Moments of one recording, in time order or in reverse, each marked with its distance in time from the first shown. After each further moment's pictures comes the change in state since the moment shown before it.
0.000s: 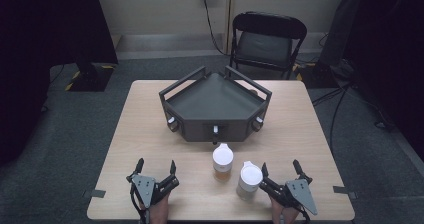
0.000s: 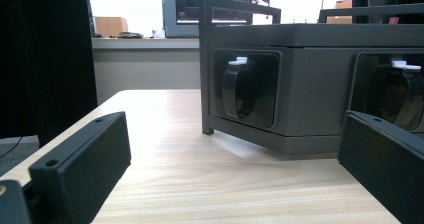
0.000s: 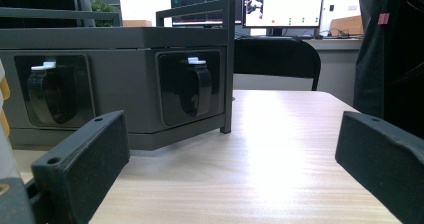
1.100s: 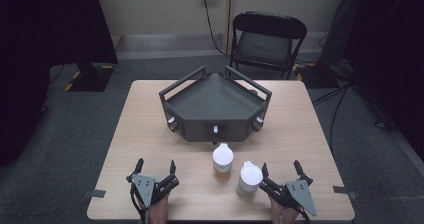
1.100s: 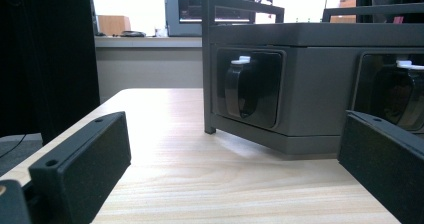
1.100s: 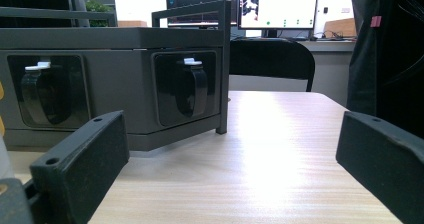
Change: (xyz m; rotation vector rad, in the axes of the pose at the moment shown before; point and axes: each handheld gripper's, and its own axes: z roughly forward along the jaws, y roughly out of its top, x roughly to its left) left arm -0.001 0.001 0.000 0.005 0.010 -0.003; right arm 0.004 -0.001 -0.001 -0.004 -0.020 -0.007
